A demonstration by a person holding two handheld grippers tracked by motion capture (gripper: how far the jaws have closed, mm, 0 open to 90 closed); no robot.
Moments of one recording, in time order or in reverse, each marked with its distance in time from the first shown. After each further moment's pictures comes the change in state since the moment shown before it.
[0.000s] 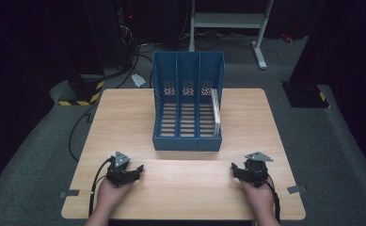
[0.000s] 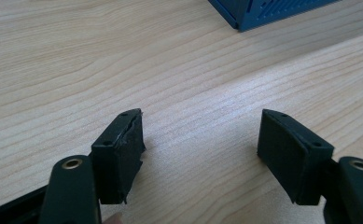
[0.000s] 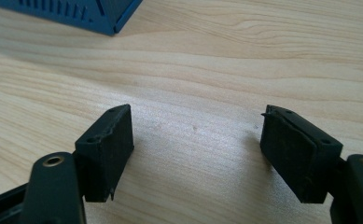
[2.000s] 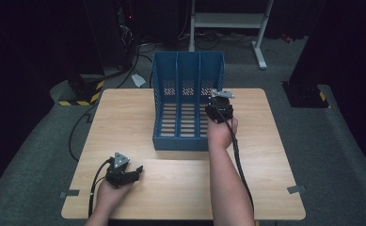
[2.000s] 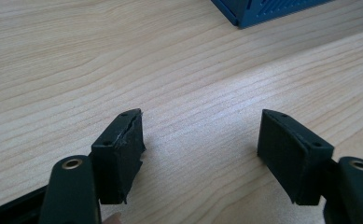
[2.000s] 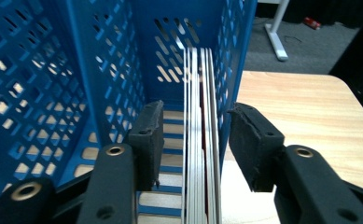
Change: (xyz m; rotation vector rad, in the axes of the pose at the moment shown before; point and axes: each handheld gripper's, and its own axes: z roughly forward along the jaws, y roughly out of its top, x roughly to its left) left arm 0.000 -0.003 -0.003 0.000 0.001 -0.008; right arm 0.070 0.212 0.041 -0.186 -0.221 0.162
